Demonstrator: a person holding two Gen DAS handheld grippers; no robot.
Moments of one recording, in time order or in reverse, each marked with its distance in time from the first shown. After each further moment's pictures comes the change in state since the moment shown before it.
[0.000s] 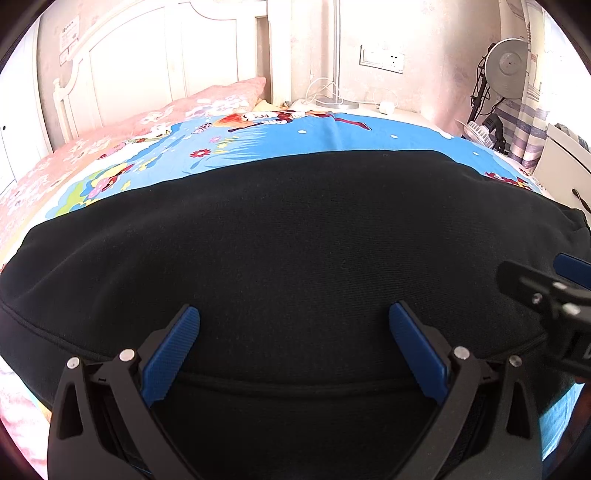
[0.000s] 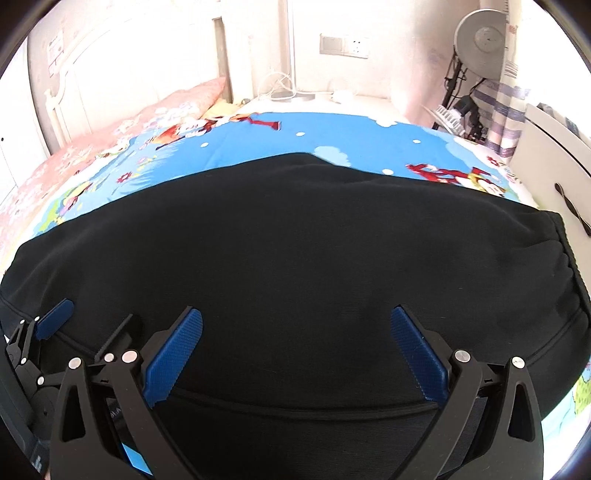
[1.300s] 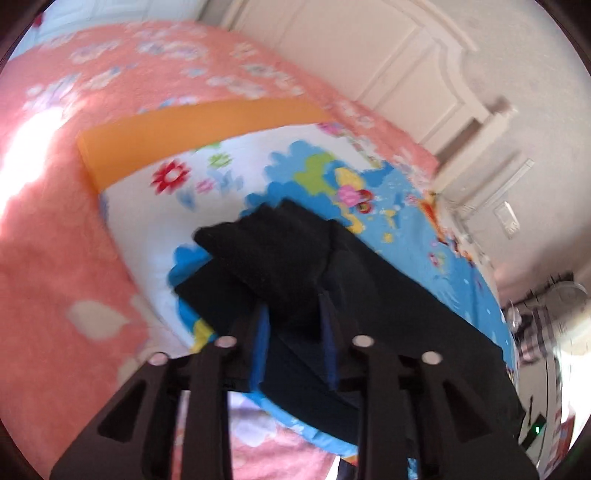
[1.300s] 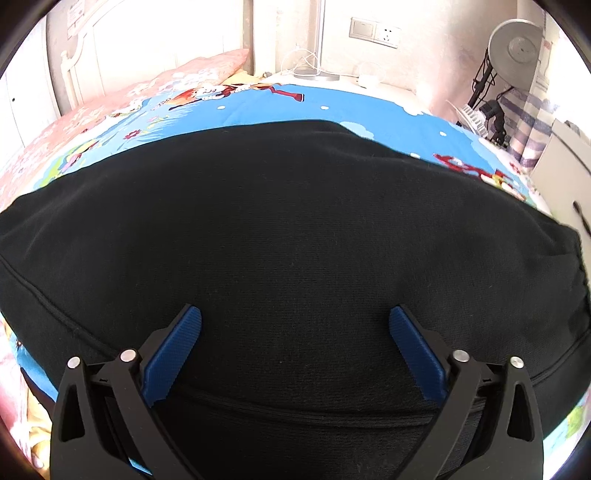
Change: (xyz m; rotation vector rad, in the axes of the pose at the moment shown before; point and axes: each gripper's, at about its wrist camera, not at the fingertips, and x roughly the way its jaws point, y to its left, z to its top) left arm -0.078 0.358 -0.025 -0.755 0.053 0.004; right arm 0.008 0.018 -0.005 -0.126 0.054 0.032
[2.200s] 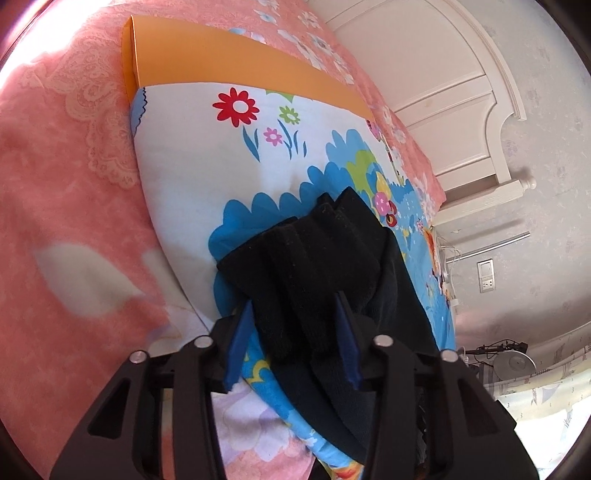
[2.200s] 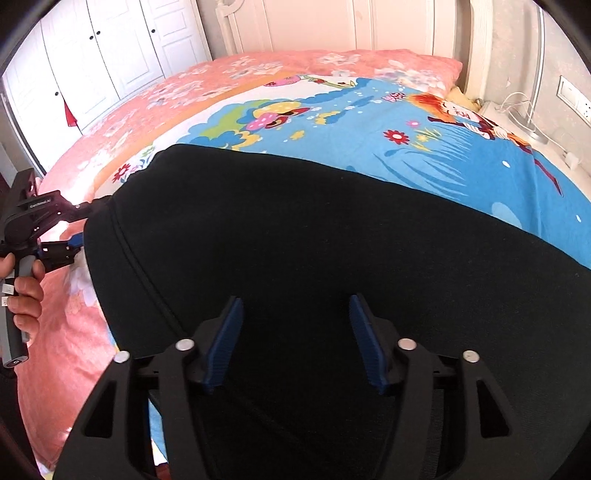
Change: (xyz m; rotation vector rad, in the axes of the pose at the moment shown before) left arm 0.032 0.066 -0.002 -0.290 0.076 -0.192; right arm 0.035 0.194 0.053 -0.331 0.071 0.488
